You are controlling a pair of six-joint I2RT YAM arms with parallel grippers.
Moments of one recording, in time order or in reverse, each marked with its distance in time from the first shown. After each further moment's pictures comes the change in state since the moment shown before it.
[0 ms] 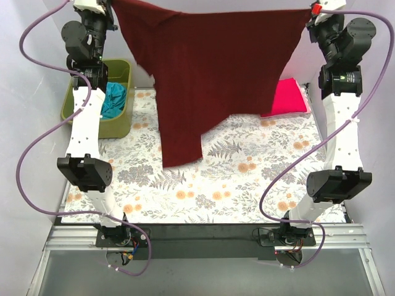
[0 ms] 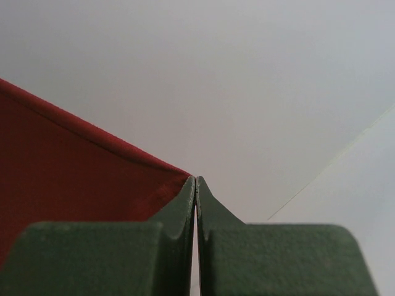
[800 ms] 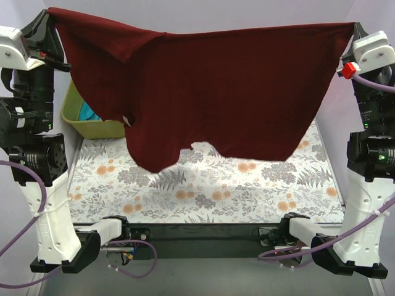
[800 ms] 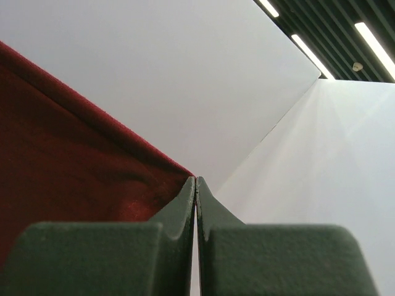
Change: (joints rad) left arm 0.000 -0.681 -0.181 -0.243 -0.024 0.079; right arm 0.002 -0.573 -0.200 -0.100 0.021 -0.153
